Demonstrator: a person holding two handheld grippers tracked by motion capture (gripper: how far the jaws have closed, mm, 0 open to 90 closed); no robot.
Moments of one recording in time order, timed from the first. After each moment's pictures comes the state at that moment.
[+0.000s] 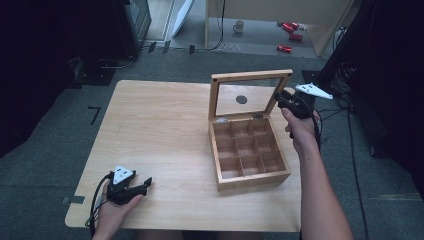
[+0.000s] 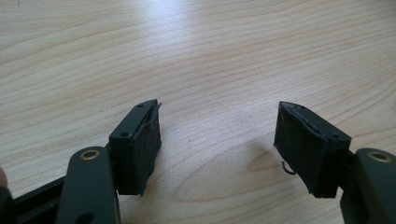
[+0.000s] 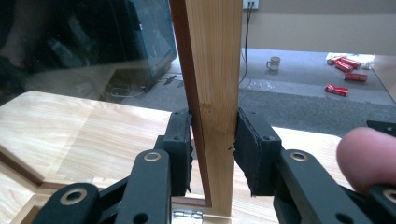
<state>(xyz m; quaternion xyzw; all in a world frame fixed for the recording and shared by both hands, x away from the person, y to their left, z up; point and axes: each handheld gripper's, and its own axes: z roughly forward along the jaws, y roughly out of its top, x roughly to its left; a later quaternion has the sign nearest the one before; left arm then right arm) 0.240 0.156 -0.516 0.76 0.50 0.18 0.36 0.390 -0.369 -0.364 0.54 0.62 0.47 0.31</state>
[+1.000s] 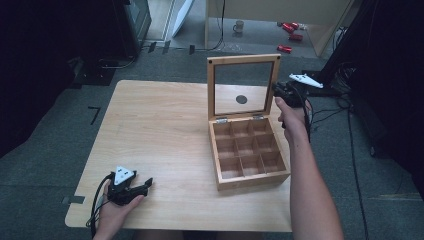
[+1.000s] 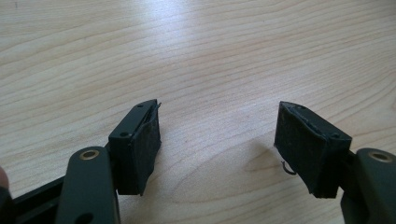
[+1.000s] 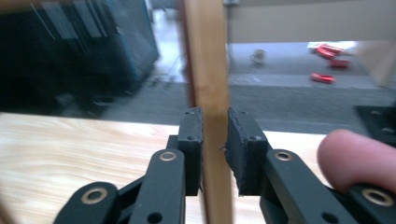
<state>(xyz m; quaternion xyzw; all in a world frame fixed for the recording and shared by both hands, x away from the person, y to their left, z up) 0.239 0.154 -0.517 0.77 0.50 0.19 0.36 0.427 -0.358 -0.364 0.58 0.59 0.47 0.31</state>
